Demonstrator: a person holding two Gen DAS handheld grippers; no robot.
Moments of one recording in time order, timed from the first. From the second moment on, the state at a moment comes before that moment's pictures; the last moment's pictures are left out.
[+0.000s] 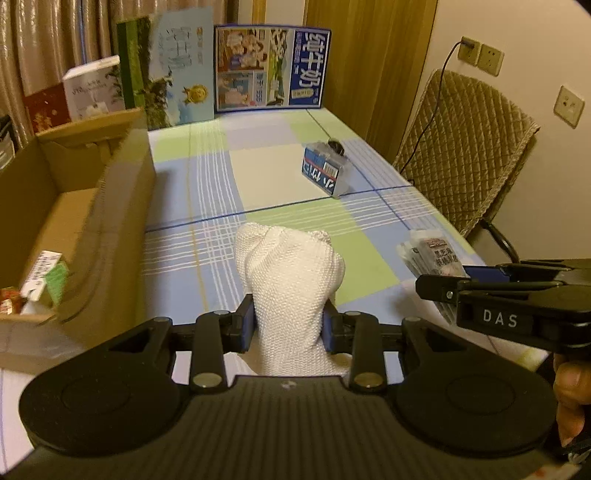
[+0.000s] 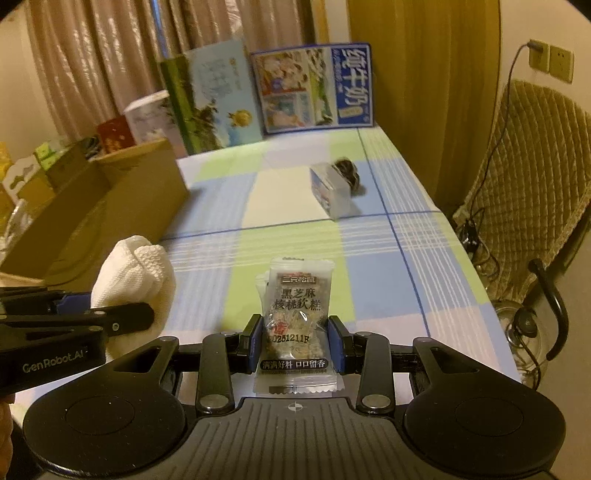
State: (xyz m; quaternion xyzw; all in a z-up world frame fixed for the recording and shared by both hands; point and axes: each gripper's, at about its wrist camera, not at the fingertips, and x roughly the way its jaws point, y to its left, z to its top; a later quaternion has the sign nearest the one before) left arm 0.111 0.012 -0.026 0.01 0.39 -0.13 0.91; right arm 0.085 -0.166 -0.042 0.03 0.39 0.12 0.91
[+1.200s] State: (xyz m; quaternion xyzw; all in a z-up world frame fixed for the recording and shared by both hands) left arm 0.025 0.061 0.029 0.01 0.36 -0.10 0.93; right arm 0.026 -0.119 0.003 0.00 0.37 0.18 0.91
